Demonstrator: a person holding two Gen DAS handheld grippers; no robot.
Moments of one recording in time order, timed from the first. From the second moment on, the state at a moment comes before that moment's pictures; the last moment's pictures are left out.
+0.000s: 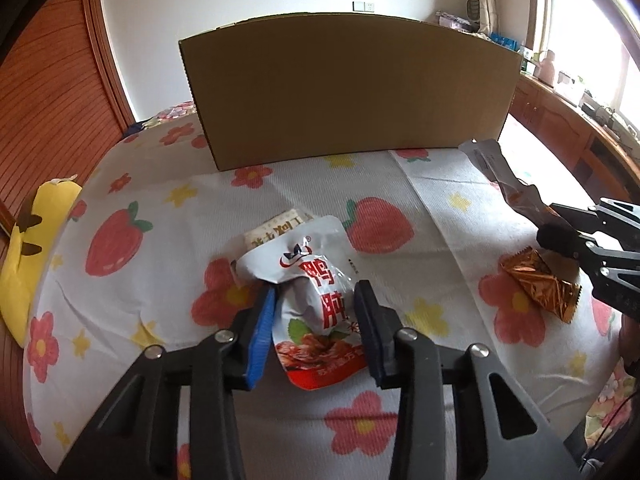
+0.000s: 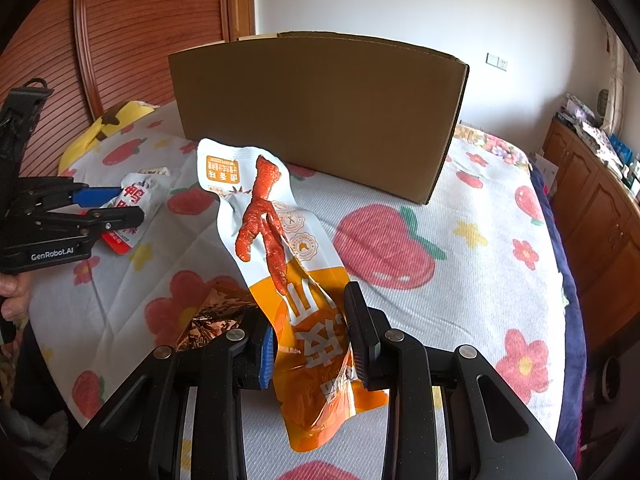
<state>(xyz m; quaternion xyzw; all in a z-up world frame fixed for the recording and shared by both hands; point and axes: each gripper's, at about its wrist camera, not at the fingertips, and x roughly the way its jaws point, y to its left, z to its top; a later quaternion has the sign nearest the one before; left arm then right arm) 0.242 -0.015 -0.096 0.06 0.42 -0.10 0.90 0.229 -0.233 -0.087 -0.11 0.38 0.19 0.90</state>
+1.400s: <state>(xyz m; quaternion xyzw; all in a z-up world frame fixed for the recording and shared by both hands) 0.200 -0.006 -0.036 0.03 0.32 -0.12 0.94 0.219 -0.242 -0.083 -0.09 0.35 0.18 0.91</state>
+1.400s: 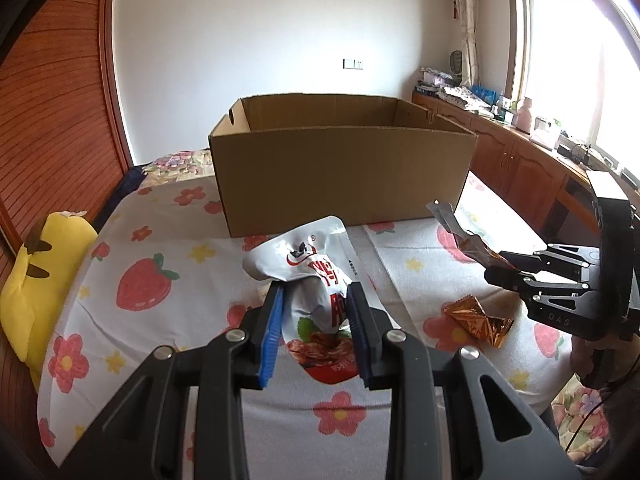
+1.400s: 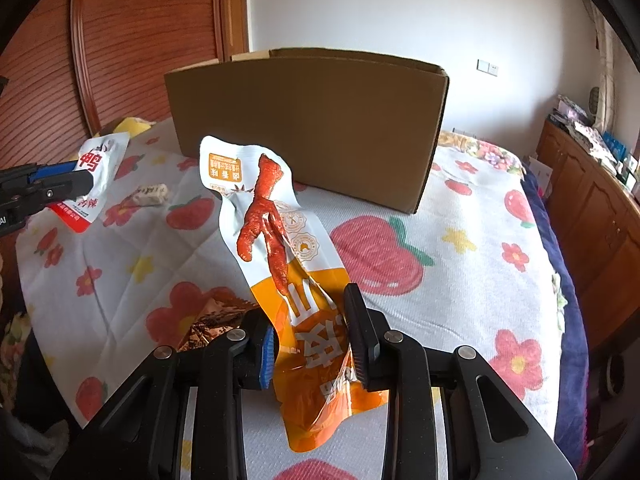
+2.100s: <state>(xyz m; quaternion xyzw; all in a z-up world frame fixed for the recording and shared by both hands) 0.228 -0.001 0.006 0.03 0.27 -0.14 0.95 0.226 -0.233 -0.015 -0.09 0.30 0.20 0.93</state>
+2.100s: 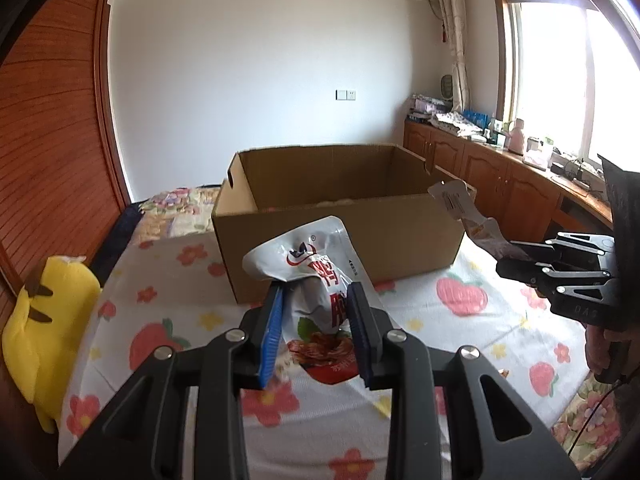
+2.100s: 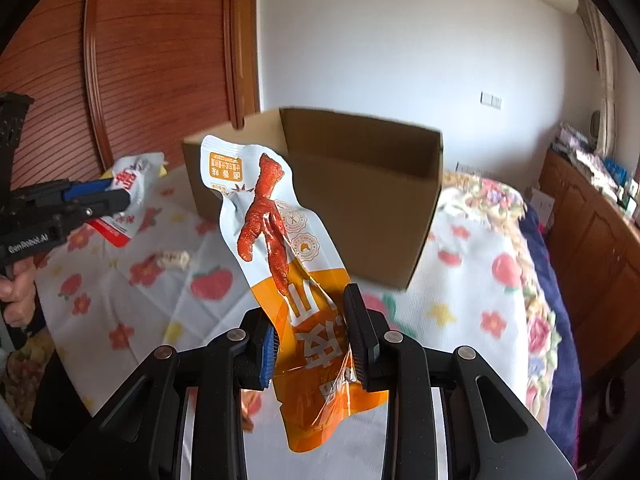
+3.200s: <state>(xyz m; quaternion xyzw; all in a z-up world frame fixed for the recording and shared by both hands) 0.375 -0.005 0.037 0.03 0.23 -0.15 0.96 0.358 -0.196 0.026 -0.10 0.24 0.22 0.94</state>
